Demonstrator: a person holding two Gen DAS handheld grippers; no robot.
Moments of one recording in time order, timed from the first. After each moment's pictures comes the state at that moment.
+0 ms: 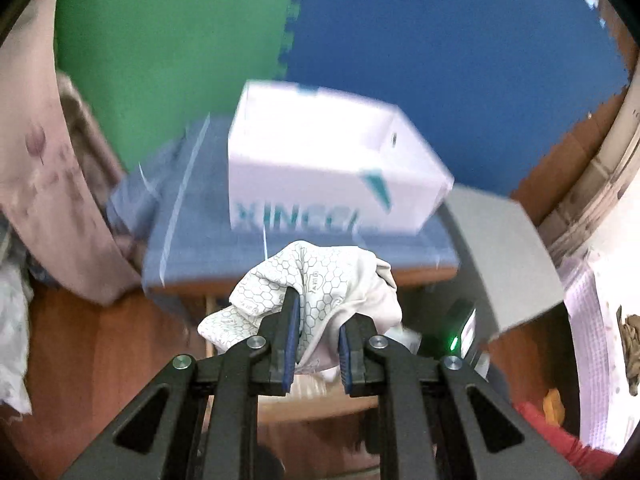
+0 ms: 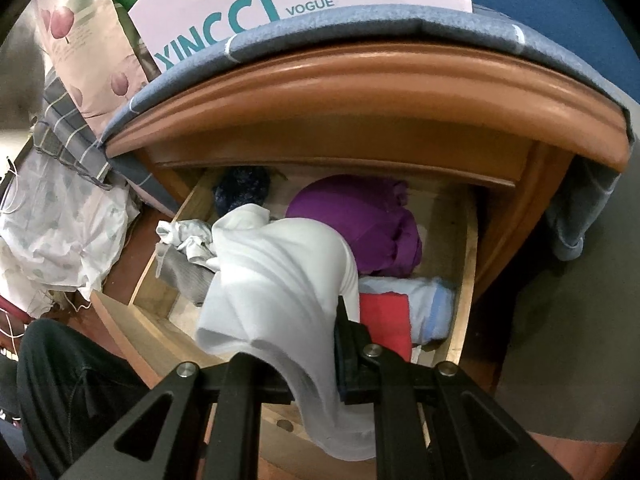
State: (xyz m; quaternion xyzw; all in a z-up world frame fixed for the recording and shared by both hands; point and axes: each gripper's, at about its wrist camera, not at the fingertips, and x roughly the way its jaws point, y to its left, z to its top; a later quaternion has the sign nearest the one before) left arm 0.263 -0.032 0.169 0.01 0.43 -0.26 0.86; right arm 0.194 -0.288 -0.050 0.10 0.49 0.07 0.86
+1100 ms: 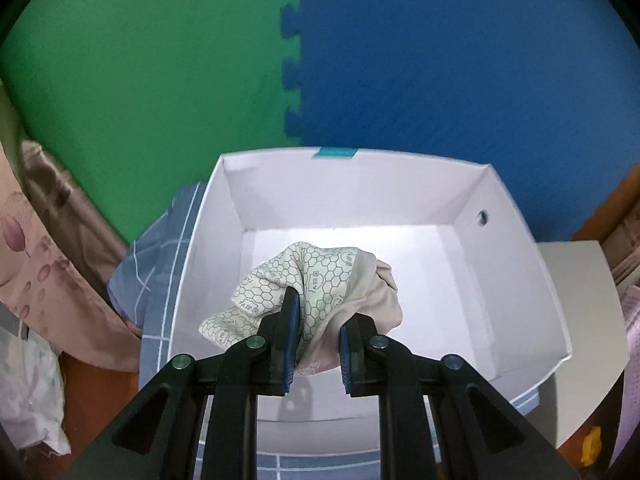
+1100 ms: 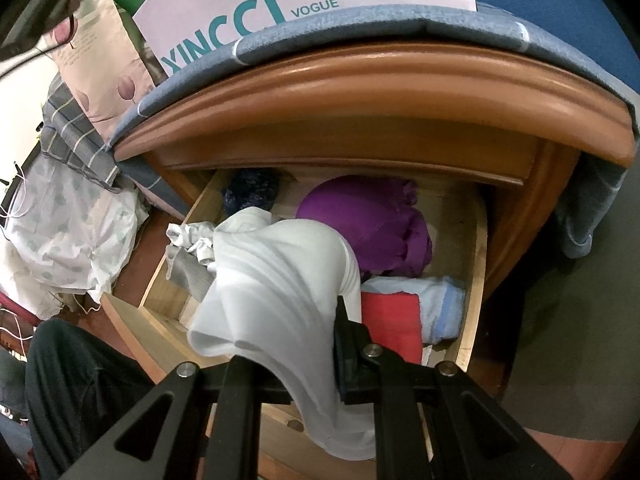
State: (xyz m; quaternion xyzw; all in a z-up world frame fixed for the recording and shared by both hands) left arm 0.470 -0.142 0.128 0.07 0.45 -0.18 0.87; right arm 0.193 -0.290 -0.048 0.12 0.49 0.09 0.86
